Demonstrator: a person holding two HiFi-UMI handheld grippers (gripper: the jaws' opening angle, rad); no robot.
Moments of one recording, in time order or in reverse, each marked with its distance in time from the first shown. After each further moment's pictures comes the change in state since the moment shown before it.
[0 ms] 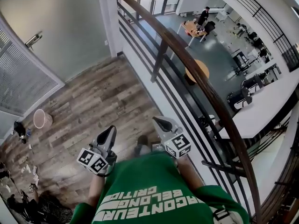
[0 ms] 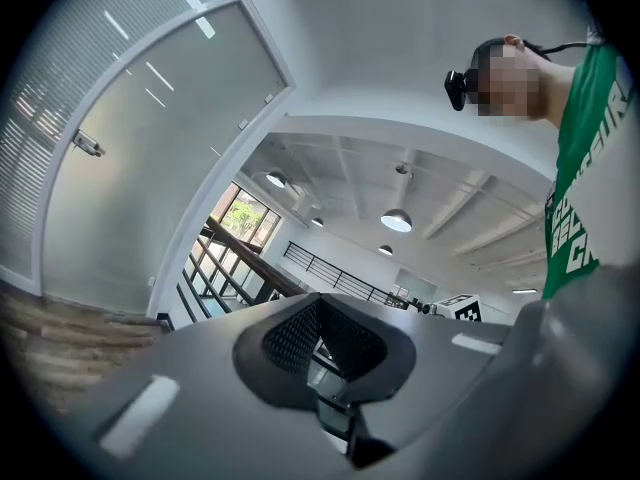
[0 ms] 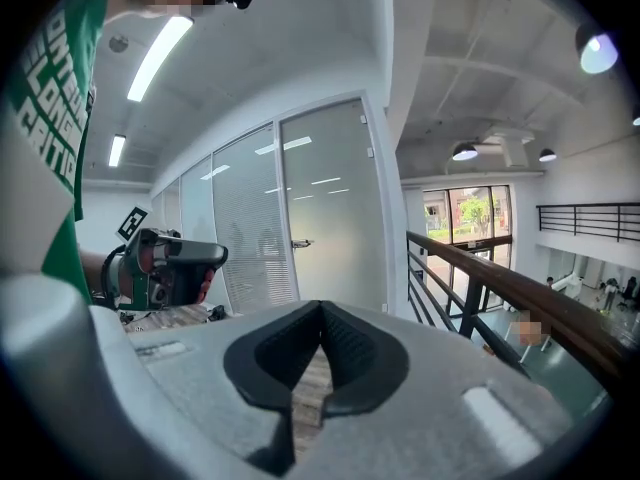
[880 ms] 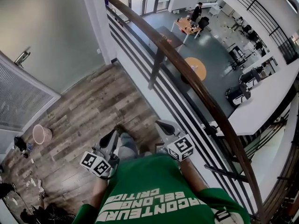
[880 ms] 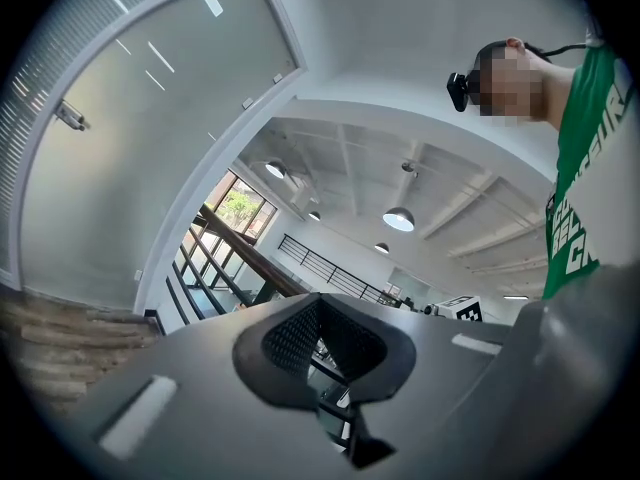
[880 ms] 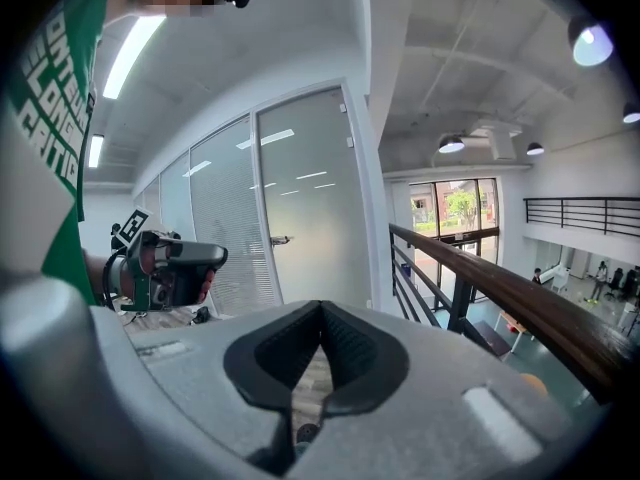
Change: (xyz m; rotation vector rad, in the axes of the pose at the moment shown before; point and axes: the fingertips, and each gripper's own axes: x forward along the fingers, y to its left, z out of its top) left arm 0.091 0.070 0.016 -0.045 0.046 -0.046; right arm 0.062 -0.080 0.004 0.047 0.046 -0.066
